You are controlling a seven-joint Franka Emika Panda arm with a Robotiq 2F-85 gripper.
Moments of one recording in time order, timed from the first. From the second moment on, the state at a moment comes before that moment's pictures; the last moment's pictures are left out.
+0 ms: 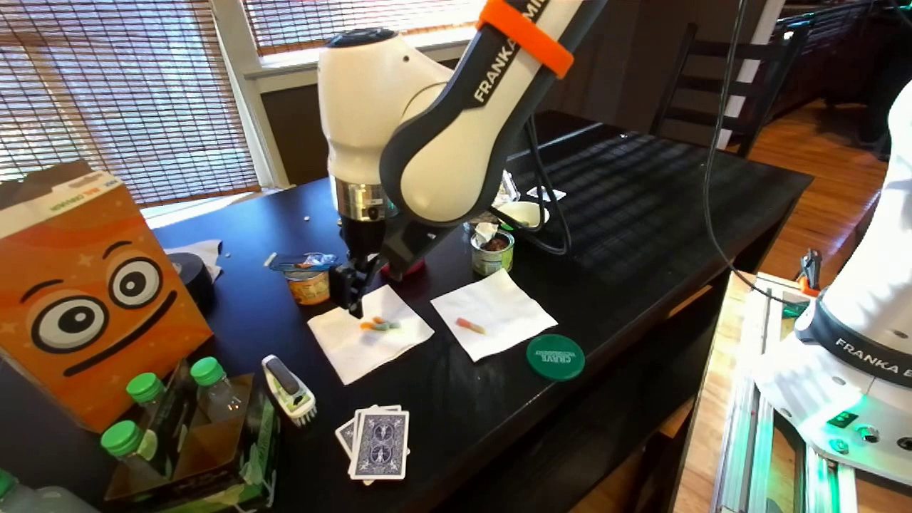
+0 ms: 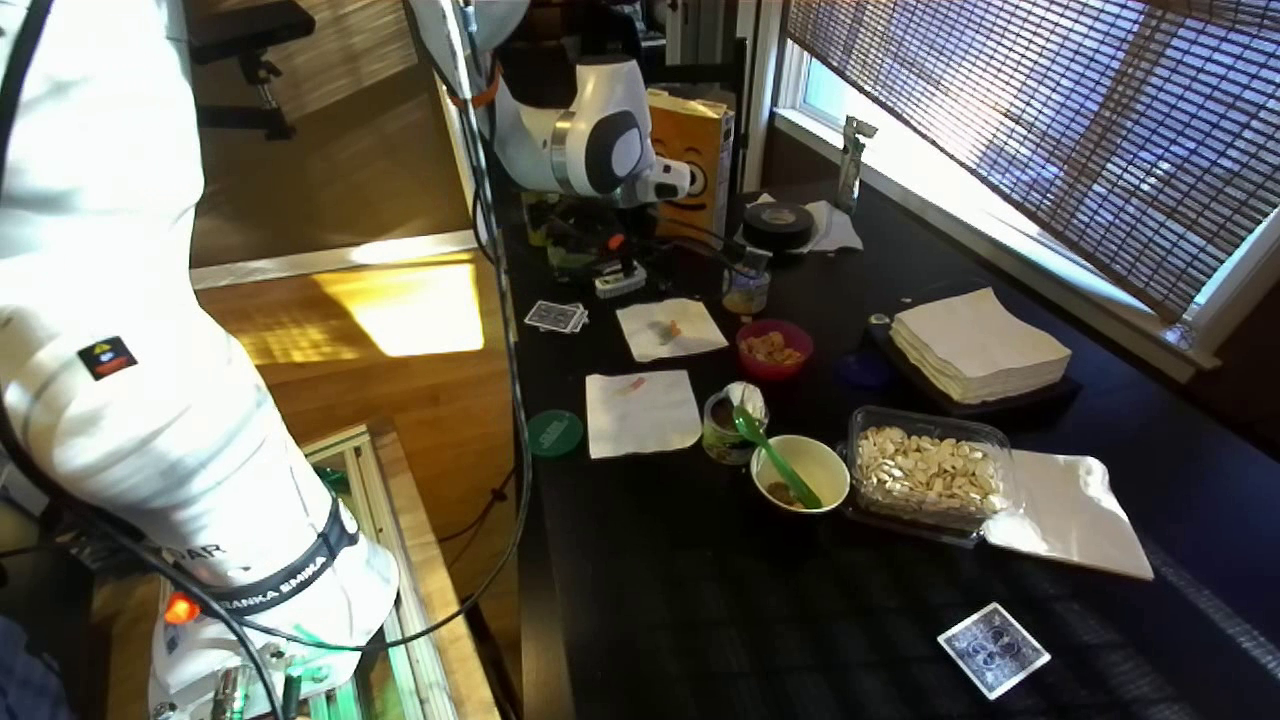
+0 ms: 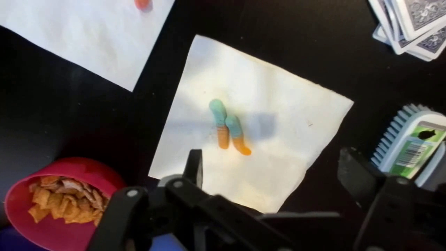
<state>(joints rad) 0.35 0.38 0.06 -2.16 -0.20 2.69 0.47</state>
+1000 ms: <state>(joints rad) 0.32 0.59 0.06 -1.97 -0.19 2.61 0.23</state>
